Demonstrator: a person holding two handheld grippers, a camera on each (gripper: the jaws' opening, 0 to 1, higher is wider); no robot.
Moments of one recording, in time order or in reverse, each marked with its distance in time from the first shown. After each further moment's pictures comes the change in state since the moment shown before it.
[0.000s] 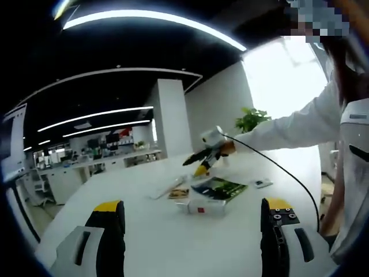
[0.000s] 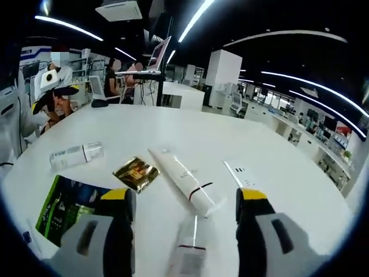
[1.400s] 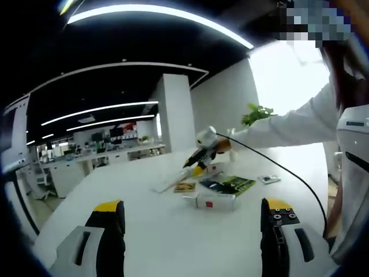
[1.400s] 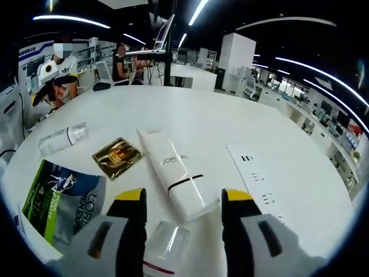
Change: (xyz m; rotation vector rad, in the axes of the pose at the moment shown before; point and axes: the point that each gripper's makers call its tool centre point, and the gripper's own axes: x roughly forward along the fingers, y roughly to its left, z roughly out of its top) left arm 0.011 0.017 -0.014 -0.023 0.037 0.037; right arm 0.036 -0.023 -0.026 -0.018 0.116 0.105
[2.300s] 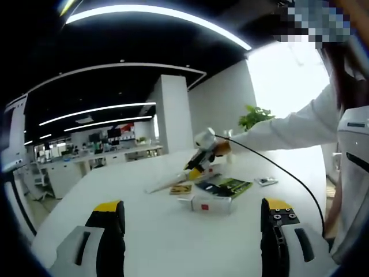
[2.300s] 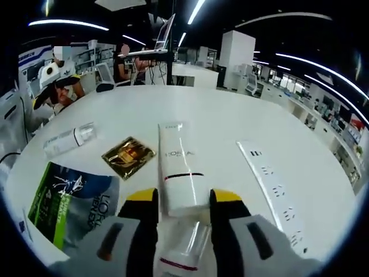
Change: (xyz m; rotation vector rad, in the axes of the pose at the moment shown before) left arm 0.003 -0.008 0.003 0.000 -0.007 -0.023; right arm -0.001 0.021 -0.005 0.033 0.013 0.021
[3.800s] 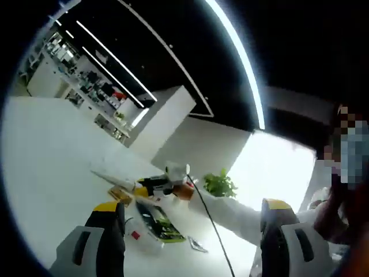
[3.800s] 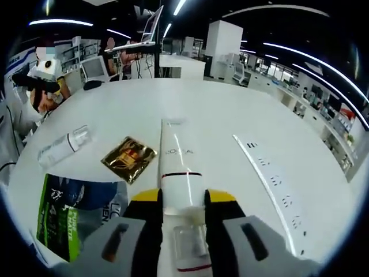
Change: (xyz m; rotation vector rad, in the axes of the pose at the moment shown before) left arm 0.034 -0.025 0.058 -0.851 -0.224 -0.343; right arm -0.006 0.011 0.000 0.060 0.082 -0.092
